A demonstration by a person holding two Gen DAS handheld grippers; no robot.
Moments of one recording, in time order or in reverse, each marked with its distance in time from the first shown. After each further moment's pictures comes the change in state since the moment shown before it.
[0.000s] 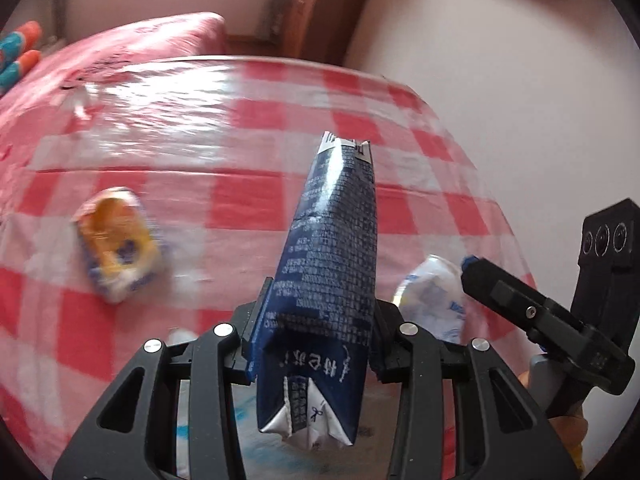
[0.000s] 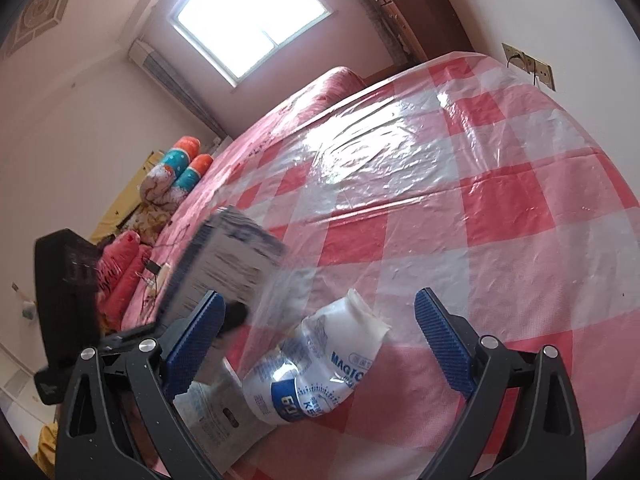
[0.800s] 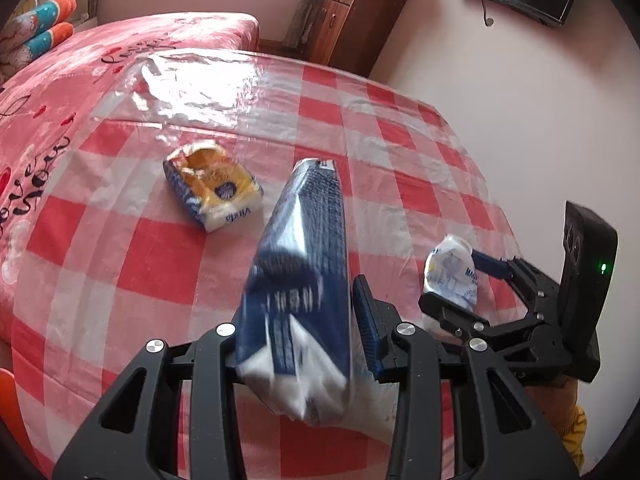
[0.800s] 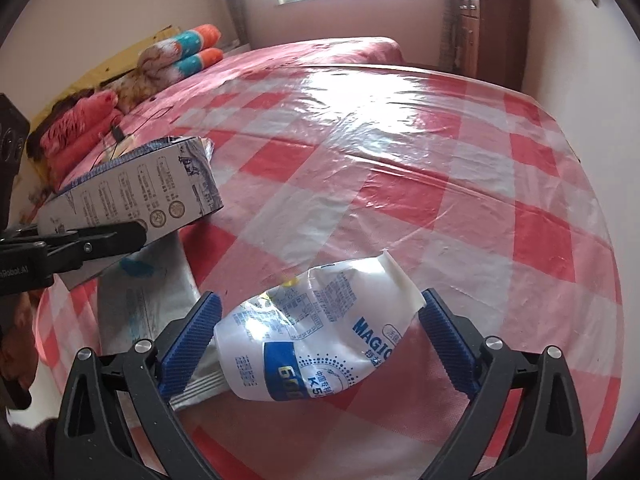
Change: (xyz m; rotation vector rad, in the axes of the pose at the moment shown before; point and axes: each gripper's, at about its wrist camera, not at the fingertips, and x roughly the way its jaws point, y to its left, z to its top) left arm -0.041 0.045 -0.041 -0.094 -0.024 -0.007; right arm 0.038 0.061 -0.035 -0.471 0.187 -0.212
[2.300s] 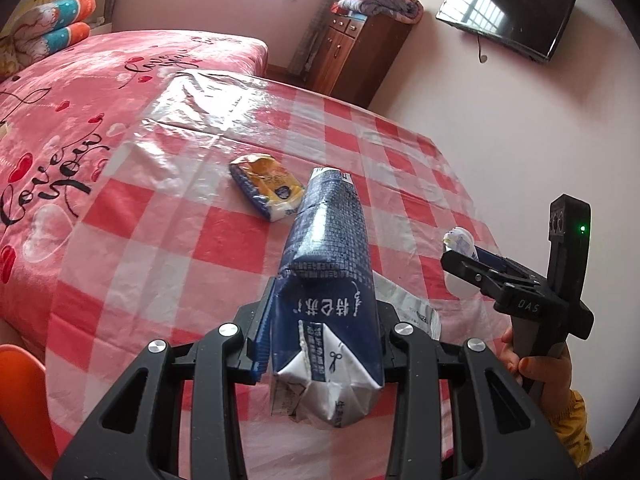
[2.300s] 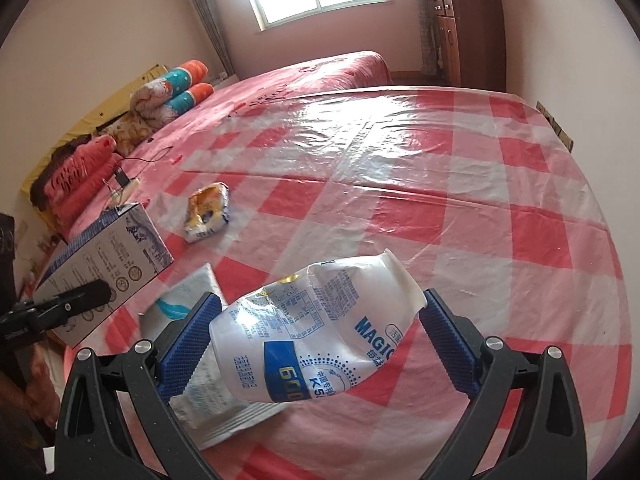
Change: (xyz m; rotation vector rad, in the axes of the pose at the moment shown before) left arm -0.062 0.046 -0.030 -0.049 -0.130 -0.041; right arm -0.024 0.009 0.011 0.139 -0.083 0.038
